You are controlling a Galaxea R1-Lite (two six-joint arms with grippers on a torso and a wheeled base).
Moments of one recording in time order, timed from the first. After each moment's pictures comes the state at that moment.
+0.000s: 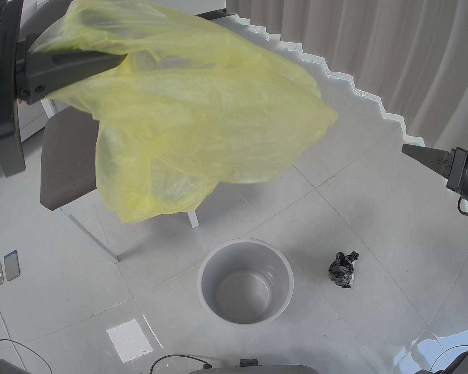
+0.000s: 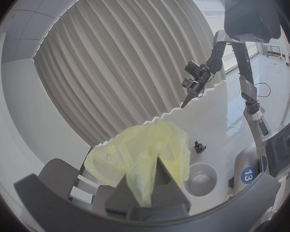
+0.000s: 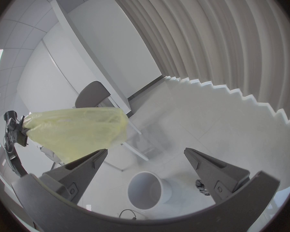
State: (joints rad) left arm -0.88 1.22 -1.45 0.36 0.10 0.86; right arm 0.18 1.23 -0.76 -0.34 0.30 0.36
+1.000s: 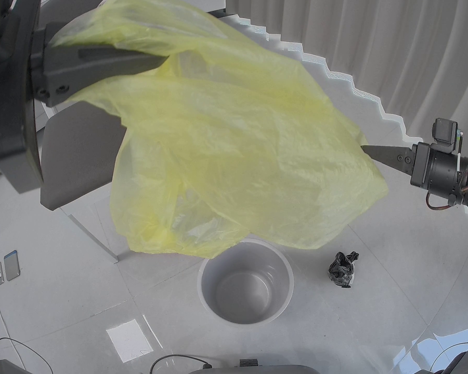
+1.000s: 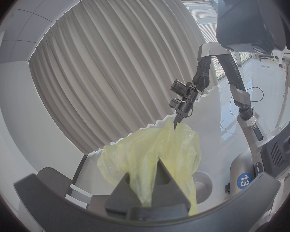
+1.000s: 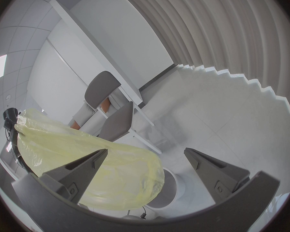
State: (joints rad) left arm -0.99 1.26 -1.46 0.33 0.10 0.86; right arm 0.30 1.41 -0.85 -0.36 0.34 0.37
